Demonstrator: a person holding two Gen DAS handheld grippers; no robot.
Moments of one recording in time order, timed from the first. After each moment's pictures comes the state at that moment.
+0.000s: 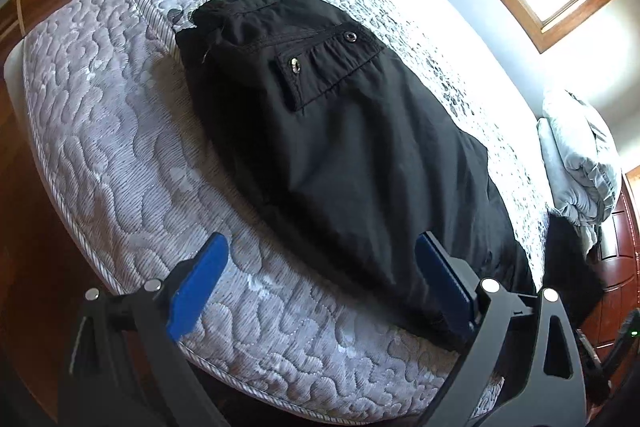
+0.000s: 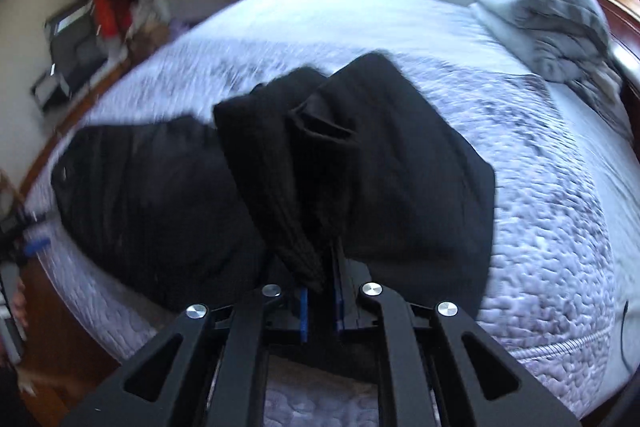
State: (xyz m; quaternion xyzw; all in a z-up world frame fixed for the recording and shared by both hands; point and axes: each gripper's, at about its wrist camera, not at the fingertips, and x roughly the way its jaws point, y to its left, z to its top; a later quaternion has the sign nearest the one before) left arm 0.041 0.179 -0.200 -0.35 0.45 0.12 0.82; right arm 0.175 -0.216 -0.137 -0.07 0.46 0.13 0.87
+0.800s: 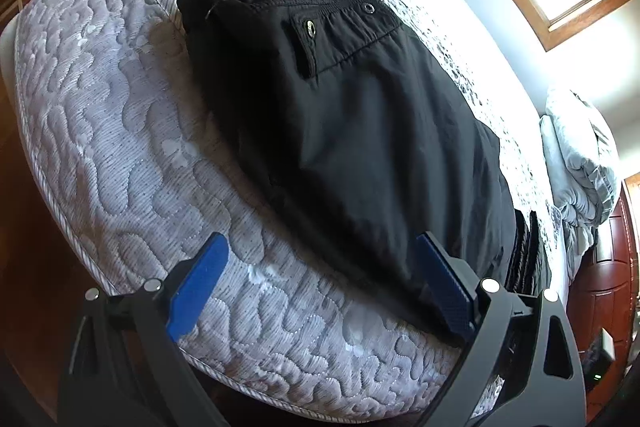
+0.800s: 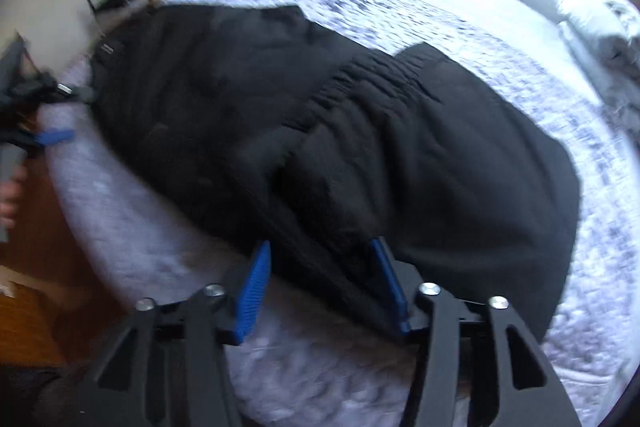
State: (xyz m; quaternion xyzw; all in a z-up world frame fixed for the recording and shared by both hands) left arm 0.048 0.176 -0.224 -0.36 0.47 0.12 0.80; right arm 0.132 -0.170 -0.173 -0.11 0.49 0.26 0.82
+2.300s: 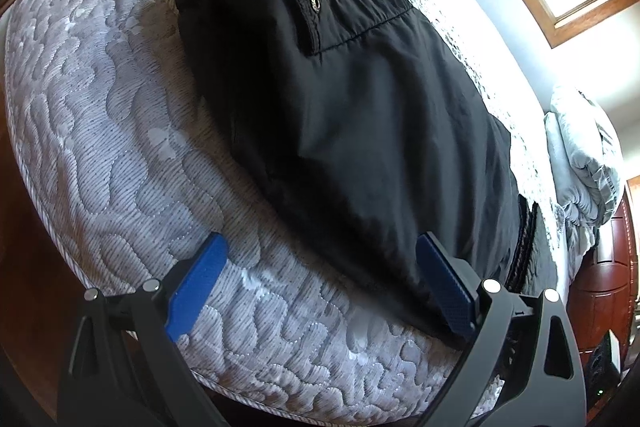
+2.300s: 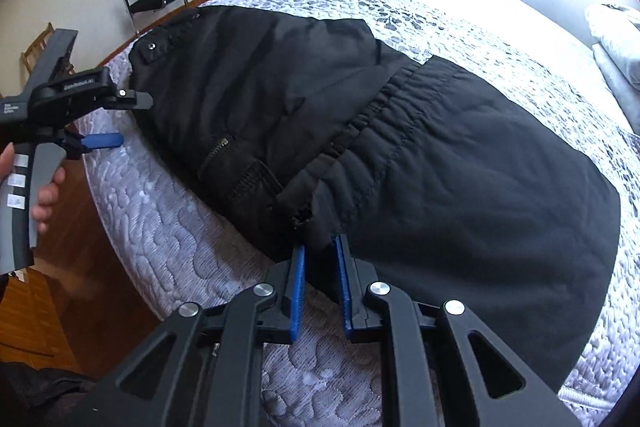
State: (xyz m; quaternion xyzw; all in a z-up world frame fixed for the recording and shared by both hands) left arm 0.068 0.167 -0.241 -0.38 0.48 0.11 0.79; right arm 0.127 -0.129 -0.184 -0.12 0.48 0.30 0.81
